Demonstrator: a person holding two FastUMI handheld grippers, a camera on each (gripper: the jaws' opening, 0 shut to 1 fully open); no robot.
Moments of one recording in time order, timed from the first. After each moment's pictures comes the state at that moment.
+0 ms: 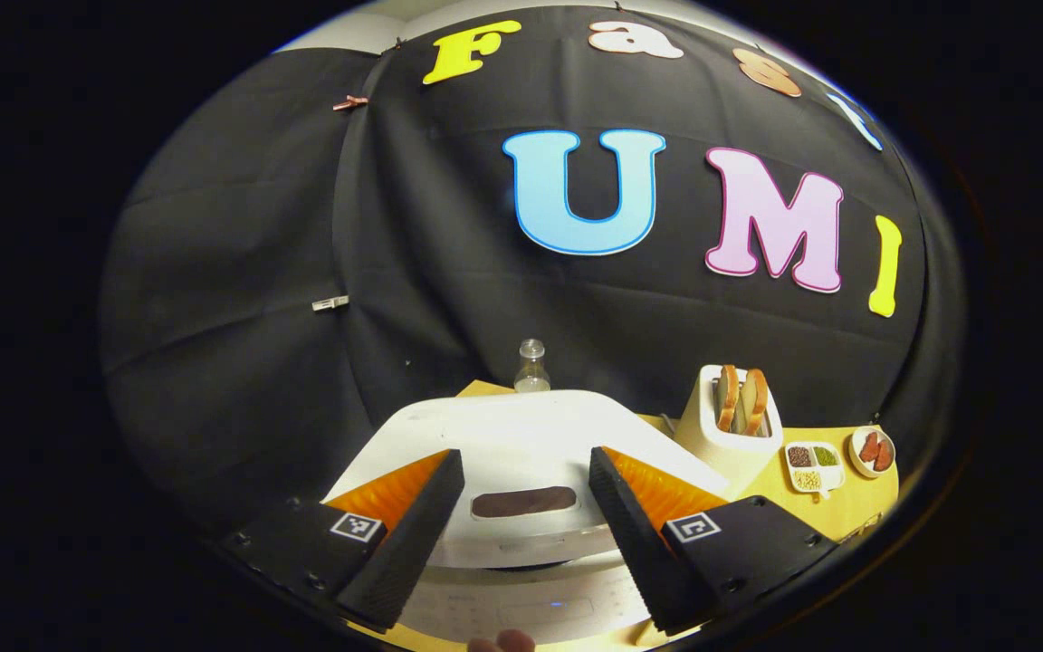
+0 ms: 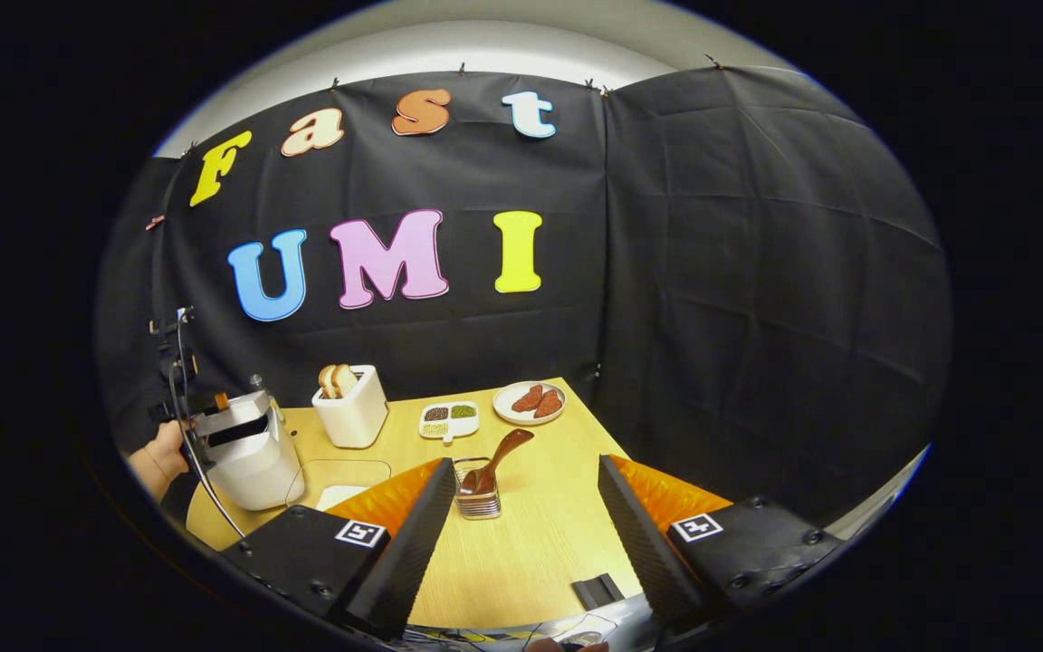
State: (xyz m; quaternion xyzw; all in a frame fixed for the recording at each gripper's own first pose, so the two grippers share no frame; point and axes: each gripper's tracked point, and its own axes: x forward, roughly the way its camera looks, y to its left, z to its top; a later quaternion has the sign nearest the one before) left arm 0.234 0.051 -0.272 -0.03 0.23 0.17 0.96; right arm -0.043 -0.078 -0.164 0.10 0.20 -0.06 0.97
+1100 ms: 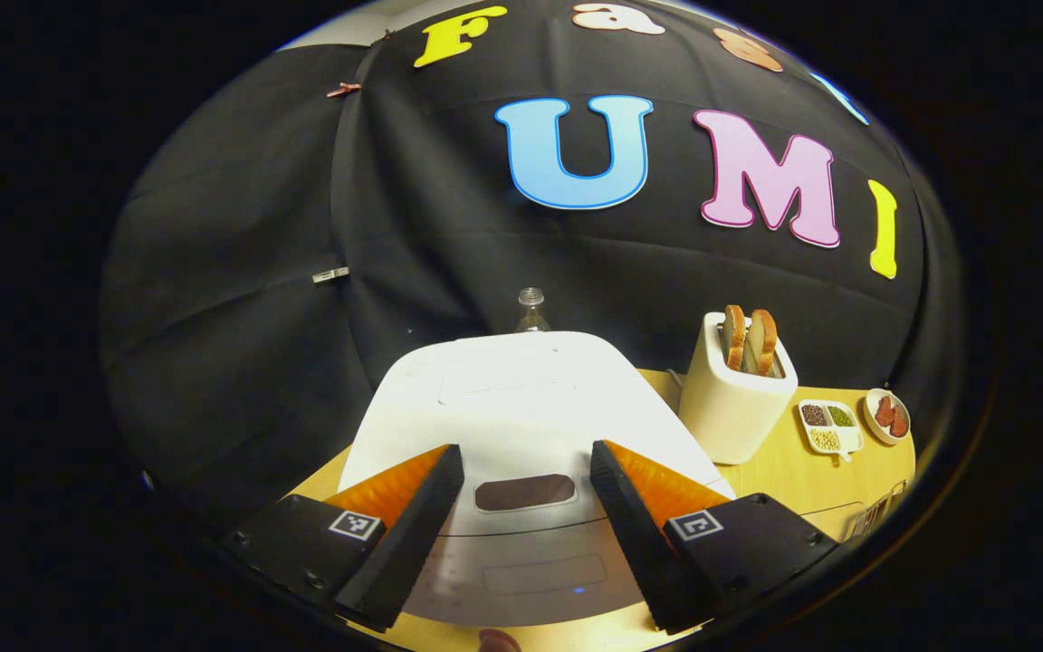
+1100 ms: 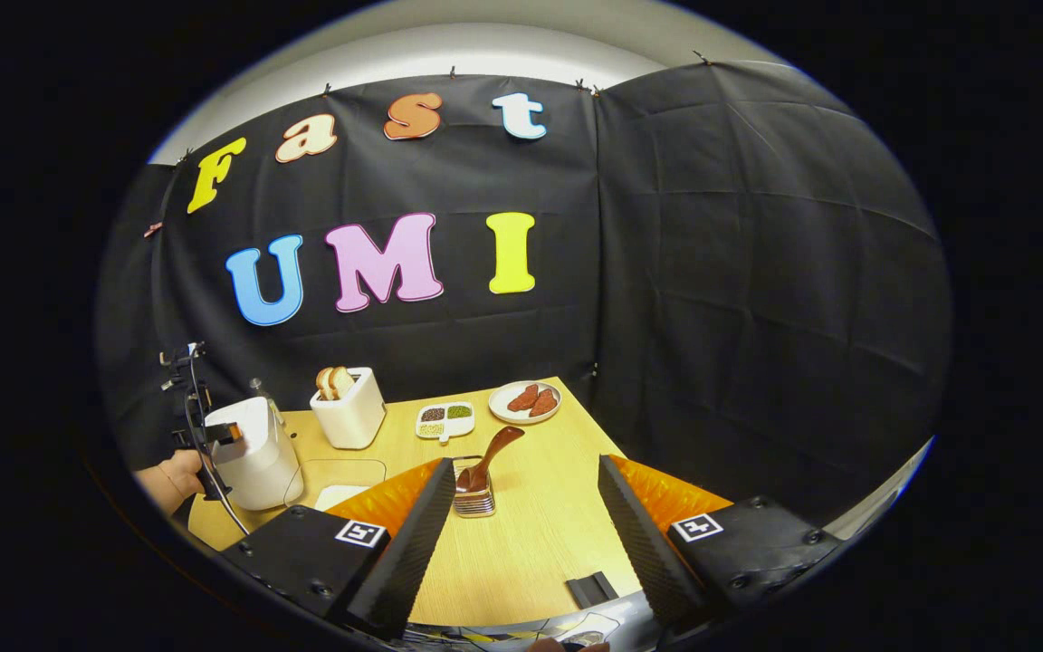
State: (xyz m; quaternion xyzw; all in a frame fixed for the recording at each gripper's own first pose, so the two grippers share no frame) left arm 0.211 0.037 -0.322 -0.01 0.25 0.17 0.95; right arm -0.056 -0.095 -0.169 0.11 0.20 -0.06 0.97
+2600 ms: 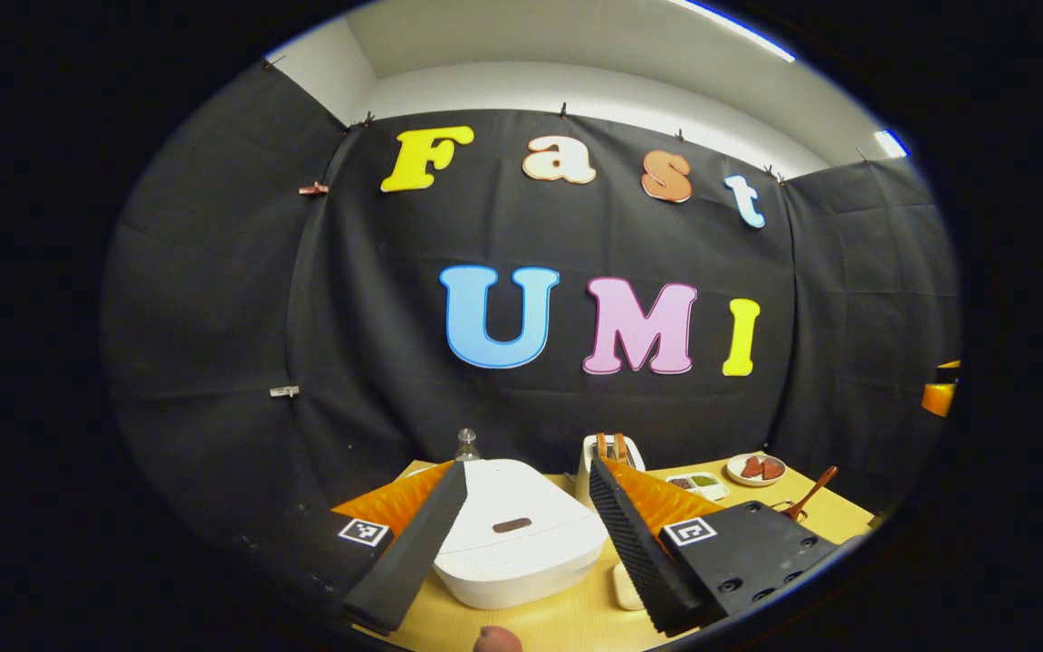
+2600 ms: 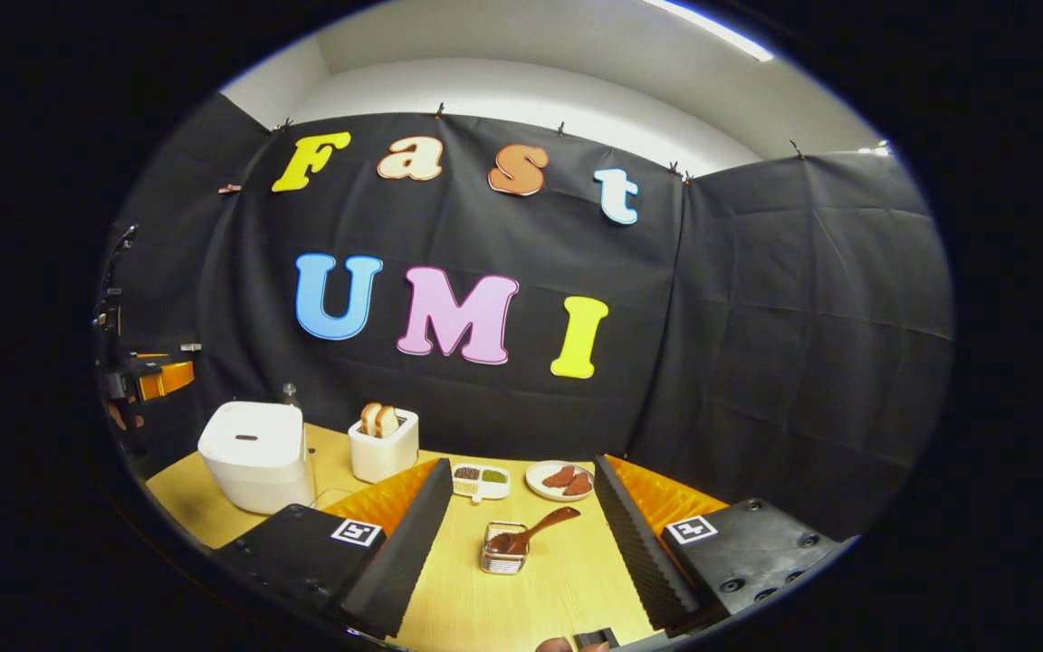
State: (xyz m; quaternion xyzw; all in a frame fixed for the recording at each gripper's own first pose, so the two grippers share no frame) left arm 0.049 0.025 -0.106 -0.01 0.03 -0.02 1.00; right arm -0.012 0.014 -0.079 0.00 0.06 0.01 1.00
